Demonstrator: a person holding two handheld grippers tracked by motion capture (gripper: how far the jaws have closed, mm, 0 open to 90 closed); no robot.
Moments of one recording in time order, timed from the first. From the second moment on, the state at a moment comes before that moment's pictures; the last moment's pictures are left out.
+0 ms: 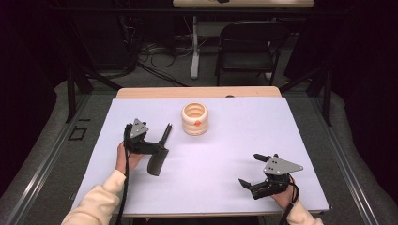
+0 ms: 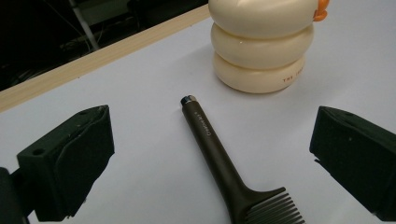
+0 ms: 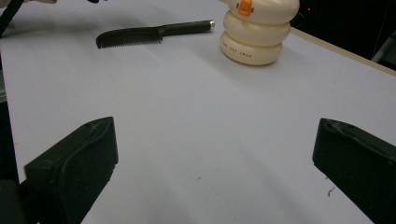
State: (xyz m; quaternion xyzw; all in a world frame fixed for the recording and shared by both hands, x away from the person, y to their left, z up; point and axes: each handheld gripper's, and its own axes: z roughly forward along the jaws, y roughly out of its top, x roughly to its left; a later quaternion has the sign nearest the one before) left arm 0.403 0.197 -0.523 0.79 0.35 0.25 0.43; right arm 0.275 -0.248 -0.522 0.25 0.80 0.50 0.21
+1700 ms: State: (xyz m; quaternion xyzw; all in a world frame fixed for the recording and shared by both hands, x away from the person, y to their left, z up) left arm 0.469 0.159 -0.539 0.84 0.34 0.21 0.38; right arm 0.275 -0.248 -0.523 0.25 0.80 0.50 0.21
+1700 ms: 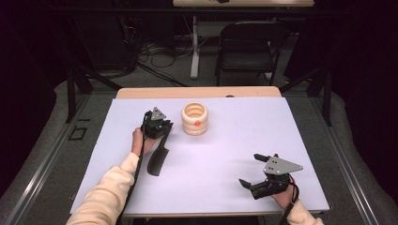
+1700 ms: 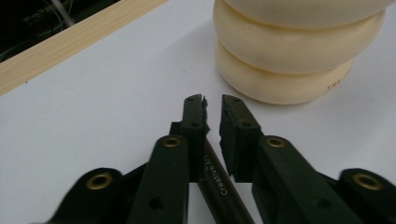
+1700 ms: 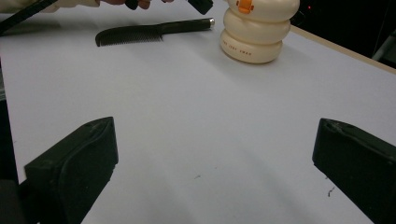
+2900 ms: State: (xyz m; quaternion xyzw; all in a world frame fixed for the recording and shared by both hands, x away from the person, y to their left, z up) left arm 0.487 0.162 -0.552 0.85 0.34 0.20 0.34; right arm 0.275 -0.249 -0.522 0.25 0.80 0.50 0.21
